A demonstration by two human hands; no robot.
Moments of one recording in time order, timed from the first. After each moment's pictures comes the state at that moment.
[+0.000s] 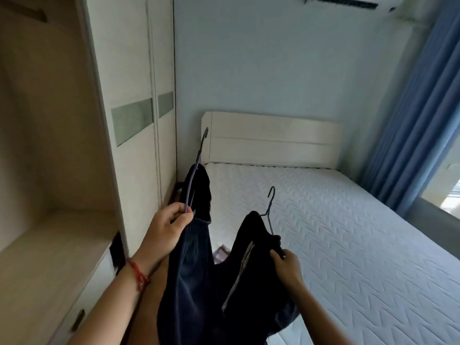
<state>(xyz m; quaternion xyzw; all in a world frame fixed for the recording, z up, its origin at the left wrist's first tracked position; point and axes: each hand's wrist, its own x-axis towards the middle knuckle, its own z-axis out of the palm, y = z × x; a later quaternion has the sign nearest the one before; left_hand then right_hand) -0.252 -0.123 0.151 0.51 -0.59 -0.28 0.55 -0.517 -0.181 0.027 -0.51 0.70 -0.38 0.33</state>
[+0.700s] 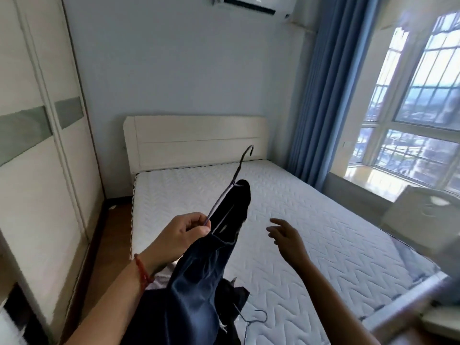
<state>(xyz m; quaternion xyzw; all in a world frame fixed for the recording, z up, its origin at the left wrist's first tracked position) -0.425 -0.164 0.155 0.30 -0.75 -0.46 0.38 -0.690 -0.145 0.090 -0.49 0.68 -0.48 0.25</state>
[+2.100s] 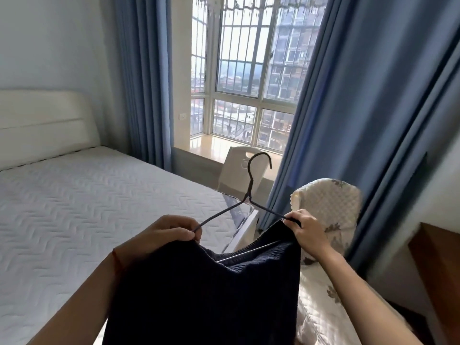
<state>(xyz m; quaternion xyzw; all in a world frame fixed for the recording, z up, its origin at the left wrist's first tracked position) -0.931 -0.080 0.141 -0.01 -0.80 -0.60 0.05 -1.183 0.152 0.095 -0.31 0.88 -0.35 -0.02</state>
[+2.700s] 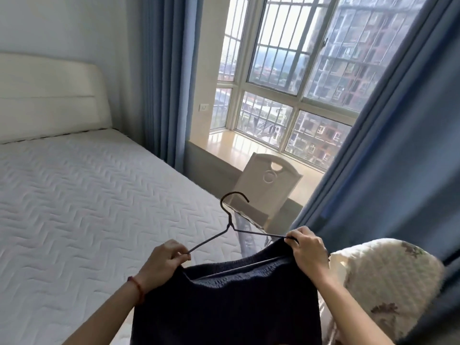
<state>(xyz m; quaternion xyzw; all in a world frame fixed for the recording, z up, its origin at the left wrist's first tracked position) -1.217 -0.281 0.006 0.27 -0.84 -0.43 0.18 -1.464 -0.068 0.048 -0.33 0.92 -0.21 -0.06</state>
